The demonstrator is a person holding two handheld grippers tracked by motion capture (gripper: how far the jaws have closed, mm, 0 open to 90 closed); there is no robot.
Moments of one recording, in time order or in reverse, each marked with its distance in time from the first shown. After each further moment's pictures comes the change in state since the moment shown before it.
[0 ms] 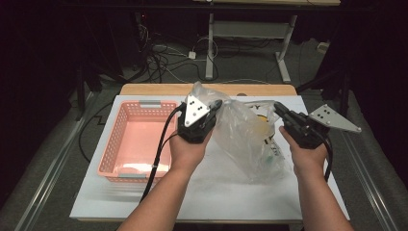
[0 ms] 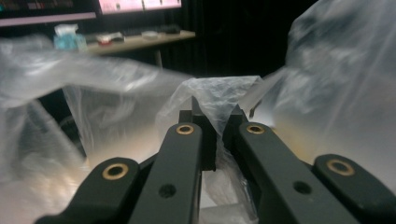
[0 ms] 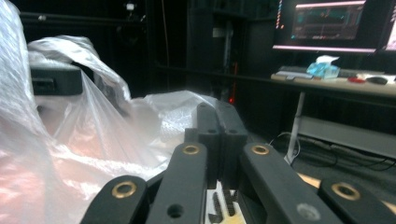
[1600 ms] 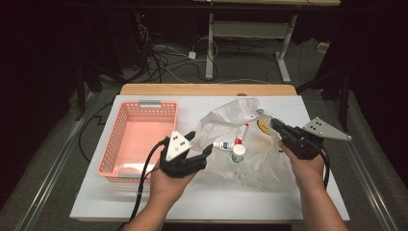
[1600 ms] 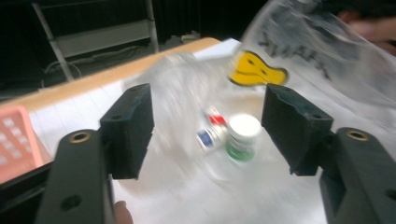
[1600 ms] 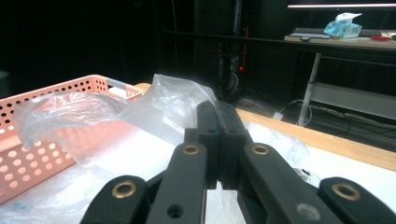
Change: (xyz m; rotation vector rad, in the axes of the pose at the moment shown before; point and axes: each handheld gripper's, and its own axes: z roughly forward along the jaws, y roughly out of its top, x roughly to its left) left arm -0.013 -0.079 -0.065 0.202 -0.042 -0.065; right arm -0.007 -0.044 -0.005 0.133 0.040 0.027
